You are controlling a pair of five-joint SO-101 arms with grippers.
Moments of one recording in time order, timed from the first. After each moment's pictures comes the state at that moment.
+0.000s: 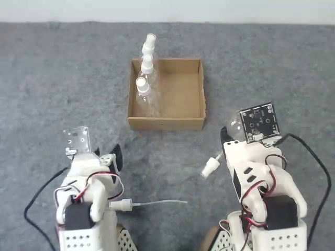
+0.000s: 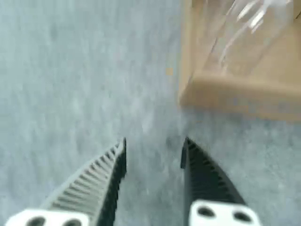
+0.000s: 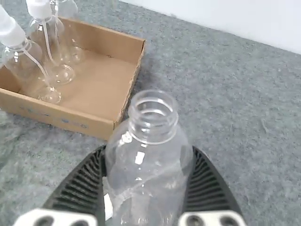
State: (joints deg) left arm -10.2 -103.3 88.0 71.3 8.2; right arm -10.0 -78.6 52.7 67.3 9.1
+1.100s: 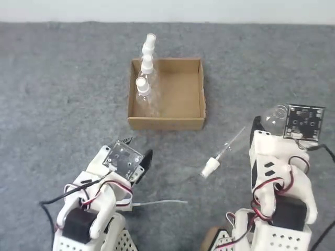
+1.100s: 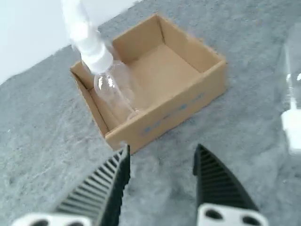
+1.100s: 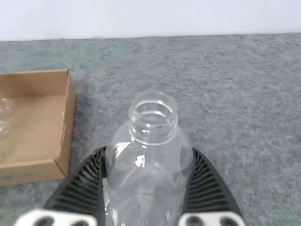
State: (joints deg) left arm 12.6 -103.3 78.6 71.5 -13.9; right arm 7.0 -78.6 52.7 62.6 1.5
